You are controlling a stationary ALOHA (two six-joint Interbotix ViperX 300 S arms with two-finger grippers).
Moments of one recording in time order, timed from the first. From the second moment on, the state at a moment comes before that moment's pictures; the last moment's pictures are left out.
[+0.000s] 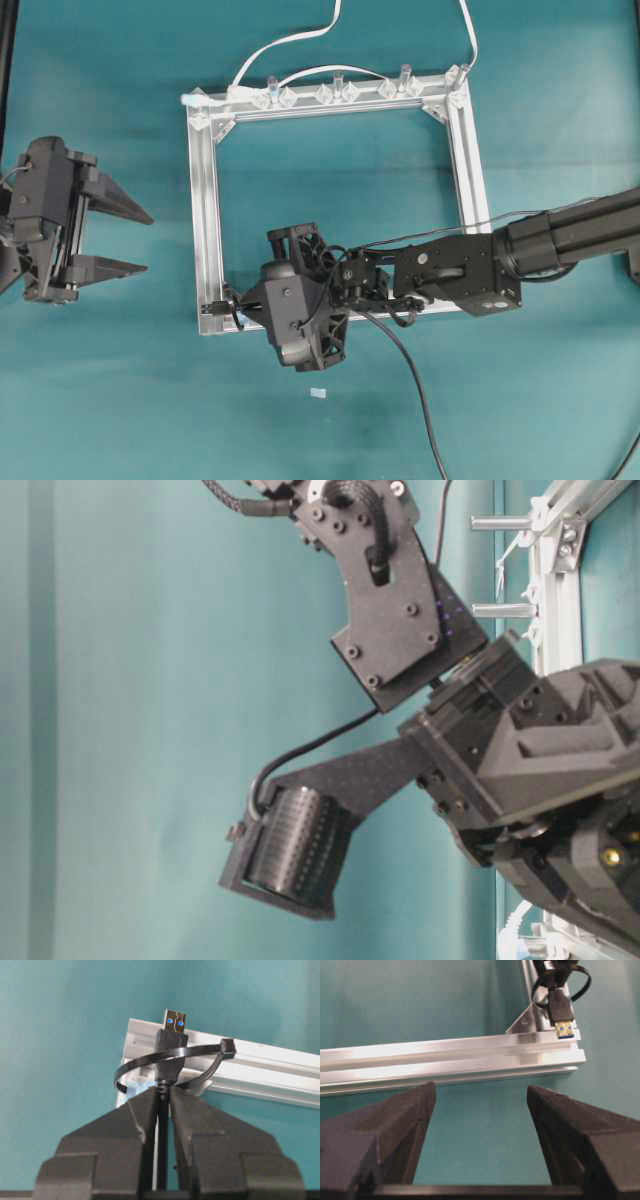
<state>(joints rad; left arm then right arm) -0.08 -0.69 1.23 -0.07 0.11 -0.01 0.16 0.38 0.31 0.40 -0.16 -0.39</state>
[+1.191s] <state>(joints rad) -0.25 -0.42 1.14 -0.07 0.05 -0.13 0.16 0.38 0.31 0.38 -0.16 -0.39</state>
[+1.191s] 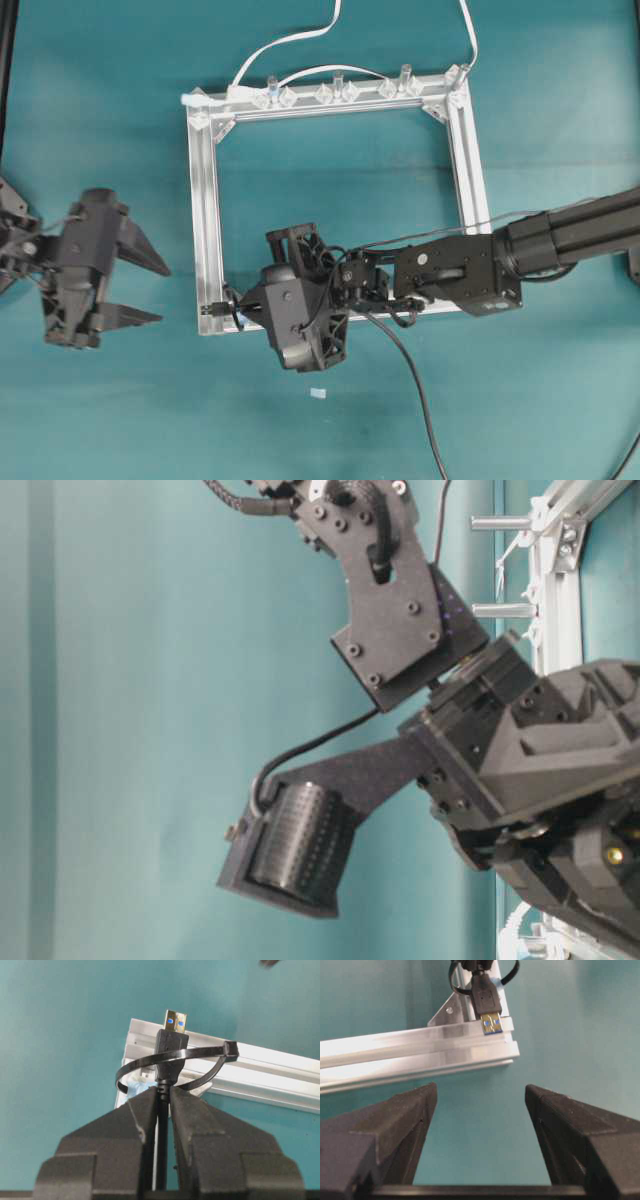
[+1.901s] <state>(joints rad) -0.25 -0.14 0.98 -0.07 -0.02 -0.13 0.16 0.38 0.31 0.38 -0.16 -0.39</state>
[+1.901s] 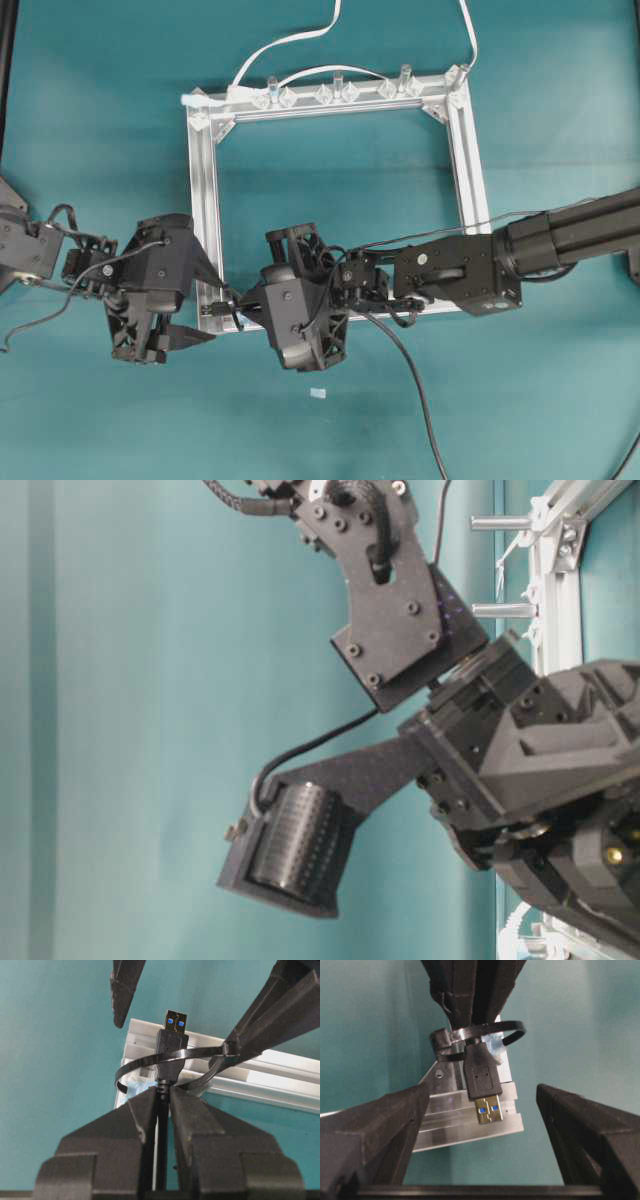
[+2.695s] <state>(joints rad) -0.24 -0.11 0.95 -0.07 -0.02 -0.13 0.16 0.38 0.31 0.38 -0.16 -0.39</state>
